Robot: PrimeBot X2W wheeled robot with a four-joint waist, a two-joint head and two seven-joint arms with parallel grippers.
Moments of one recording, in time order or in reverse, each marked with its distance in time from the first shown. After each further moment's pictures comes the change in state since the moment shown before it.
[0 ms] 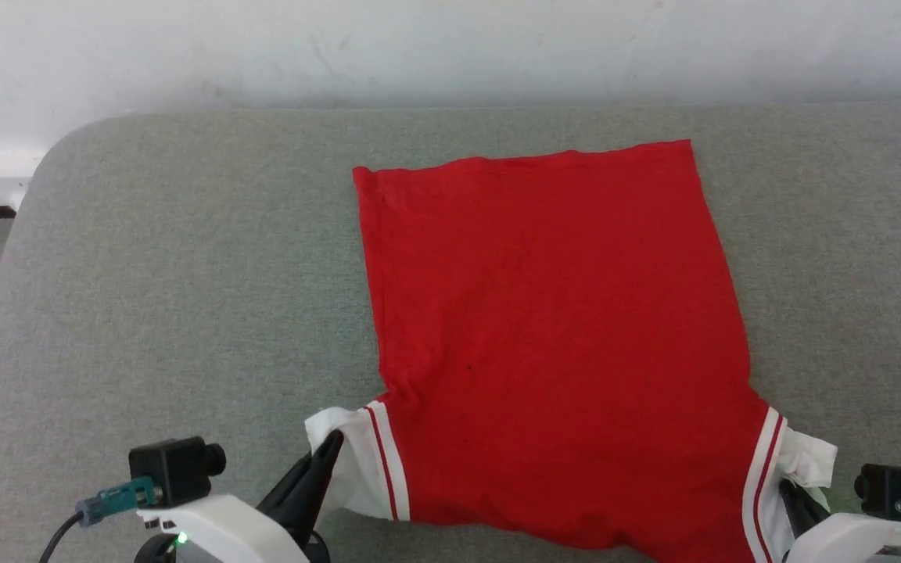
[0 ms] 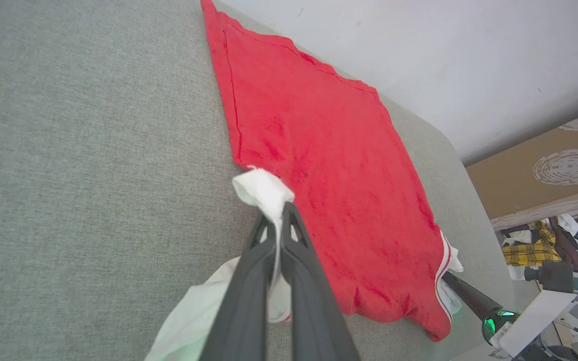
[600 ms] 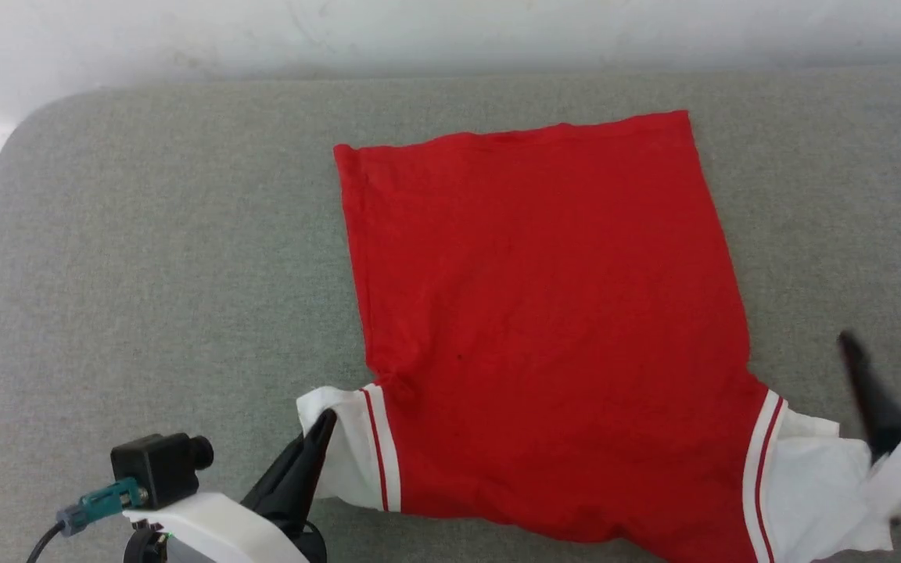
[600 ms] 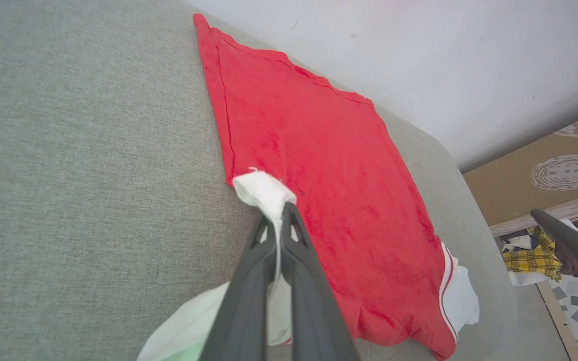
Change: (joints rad) left arm -0.008 -0.003 0.002 -0.028 0.011 -0.009 -0.059; right arm -0.022 0.004 -0.058 -0.545 0.057 0.000 0.292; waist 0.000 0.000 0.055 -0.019
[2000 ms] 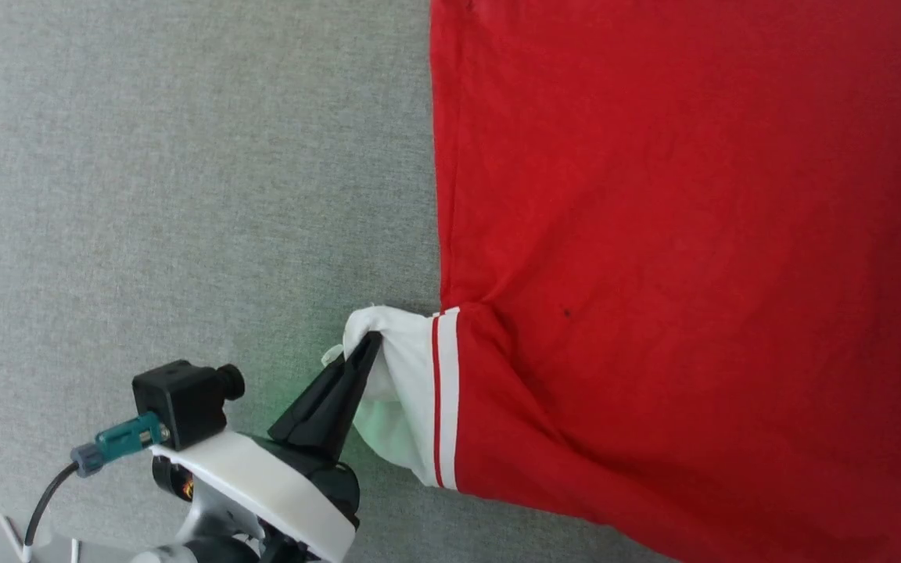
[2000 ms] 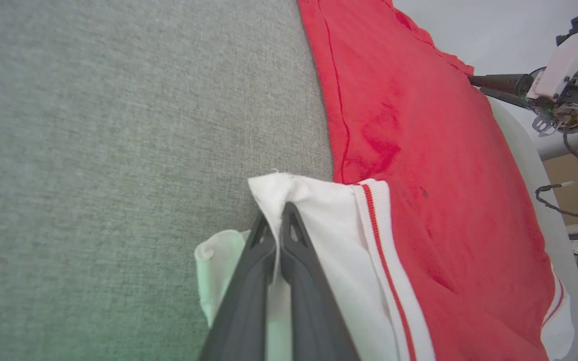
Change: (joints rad) left arm -0.167 0.006 -0.070 -0.016 0.013 -0.078 -0.033; right arm -1.038 -0.138 -0.078 0.666 -0.325 0.000 0.261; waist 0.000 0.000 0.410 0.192
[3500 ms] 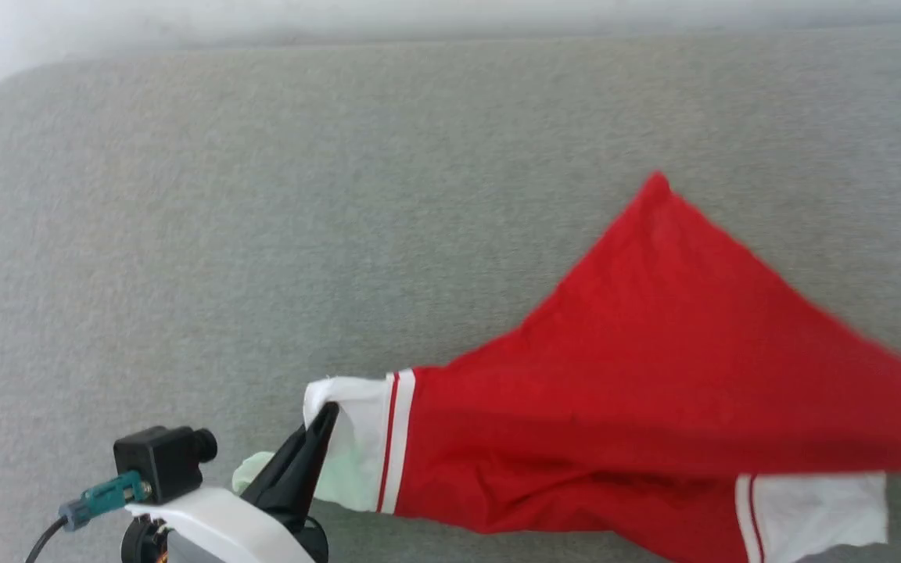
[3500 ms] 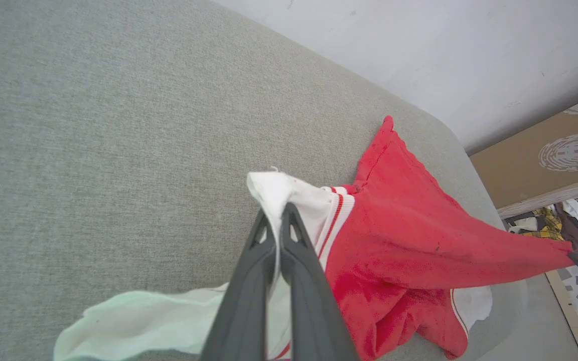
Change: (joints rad) left arm 0.146 0.030 0.038 0.001 0.003 0.089 0.010; right arm 1.029 0.134 -0.387 -0.654 0.593 0.000 -0.106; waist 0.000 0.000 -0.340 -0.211
